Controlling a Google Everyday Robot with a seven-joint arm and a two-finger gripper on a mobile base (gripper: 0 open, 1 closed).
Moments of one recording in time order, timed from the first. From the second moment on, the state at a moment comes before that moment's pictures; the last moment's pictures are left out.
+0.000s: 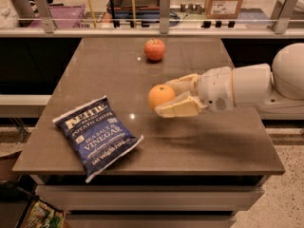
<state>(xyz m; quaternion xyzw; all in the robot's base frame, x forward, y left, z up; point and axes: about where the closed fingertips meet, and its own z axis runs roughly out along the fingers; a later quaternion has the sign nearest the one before) 0.501 -0.044 0.891 -0.51 0.66 0.30 0.45</state>
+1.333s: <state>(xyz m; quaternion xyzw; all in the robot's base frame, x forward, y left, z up) 0.487 -0.043 0.858 -0.53 0.65 0.35 0.42</state>
